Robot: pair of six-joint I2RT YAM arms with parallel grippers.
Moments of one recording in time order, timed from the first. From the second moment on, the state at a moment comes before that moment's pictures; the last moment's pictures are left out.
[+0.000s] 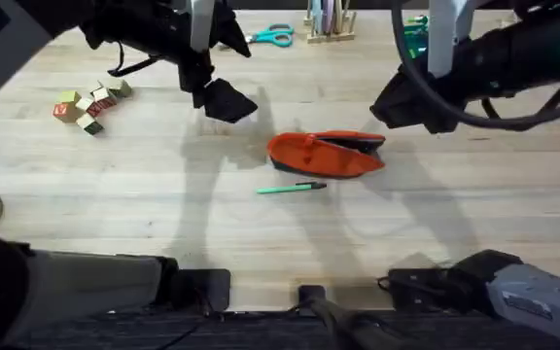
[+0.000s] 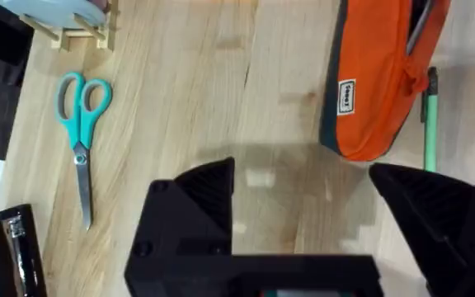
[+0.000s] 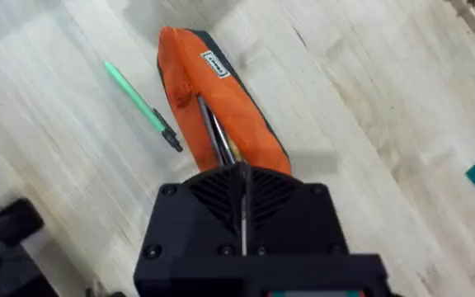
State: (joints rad) left arm -0.05 1.55 1.32 -0.98 0.72 1.25; right arm 0.37 1.21 1.24 -1.06 -0.27 -0.54
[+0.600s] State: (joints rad) left arm -0.05 1.55 1.32 -1.00 0.72 1.25; right arm 0.37 1.45 1.18 -1.06 -0.42 -0.68
